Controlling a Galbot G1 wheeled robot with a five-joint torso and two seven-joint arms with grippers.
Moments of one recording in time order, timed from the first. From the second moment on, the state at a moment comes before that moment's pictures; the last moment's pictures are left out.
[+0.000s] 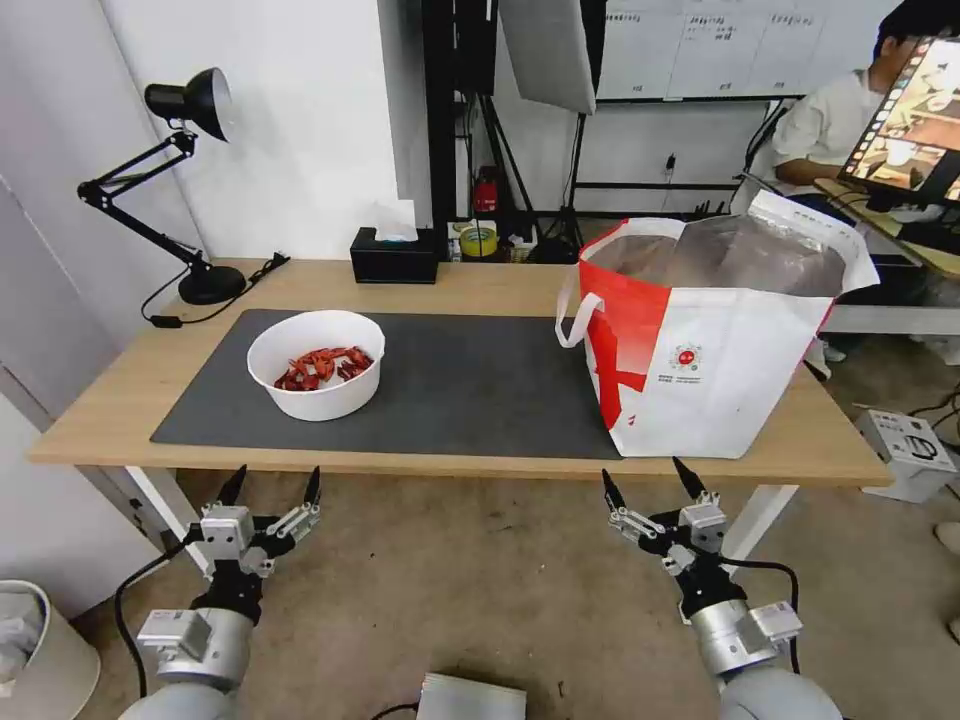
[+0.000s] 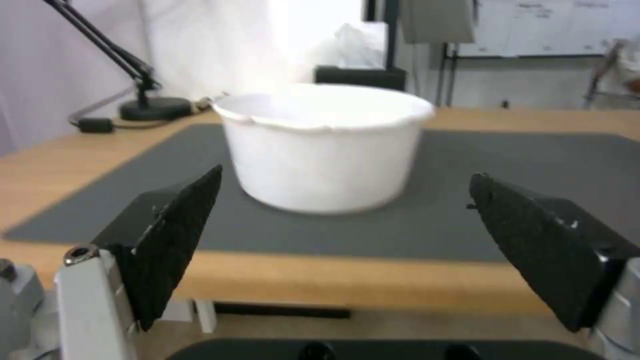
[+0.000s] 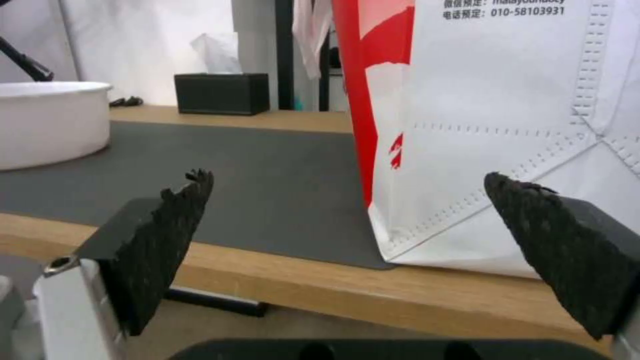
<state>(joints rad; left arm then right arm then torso) 1.70 -1.03 -0.54 -2.18 -0.42 -0.12 -0.31 -1.63 1.01 0.37 2.08 0.36 0.24 0.17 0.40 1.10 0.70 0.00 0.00</state>
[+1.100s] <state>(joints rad) 1.04 -0.72 -0.31 -2.13 -1.18 0.38 -0.86 -1.63 1.01 0.37 2.08 0.36 0.24 0.17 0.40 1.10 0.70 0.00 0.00</state>
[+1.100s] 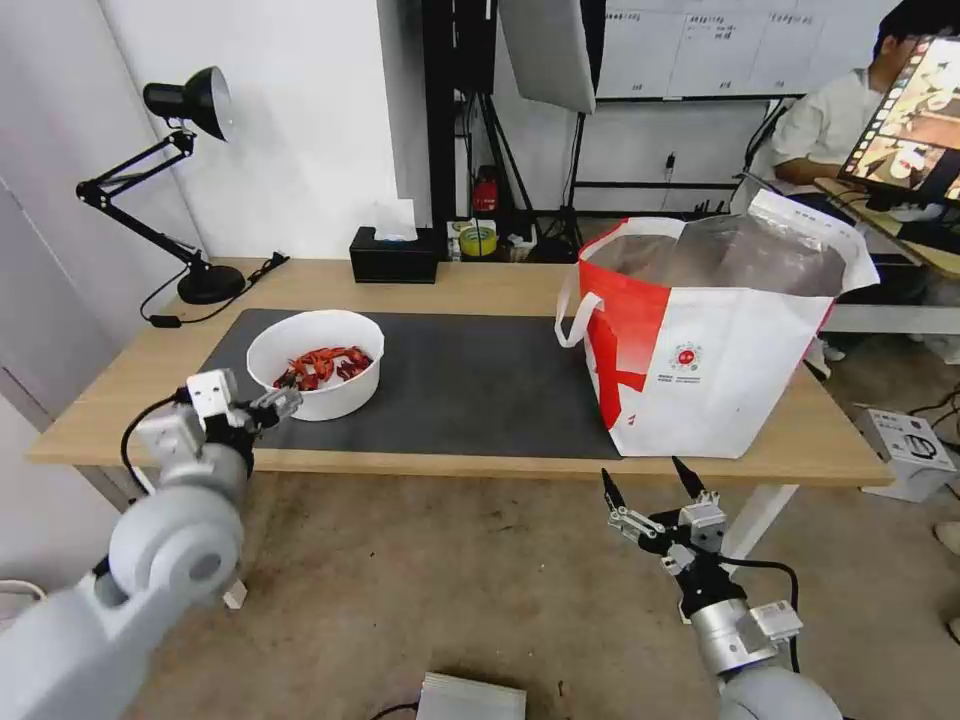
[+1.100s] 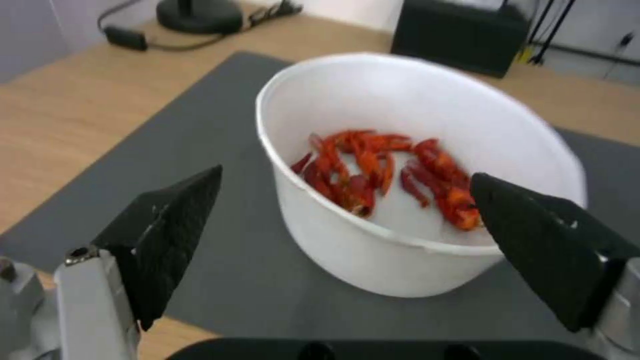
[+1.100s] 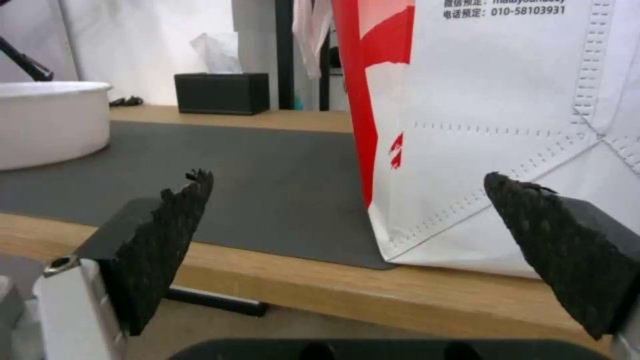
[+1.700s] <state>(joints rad) 0.73 -0.70 -0.21 -1.91 -1.48 0.47 -0.92 -1.63 1.01 0.37 2.08 0.36 0.24 0.17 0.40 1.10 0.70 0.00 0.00</state>
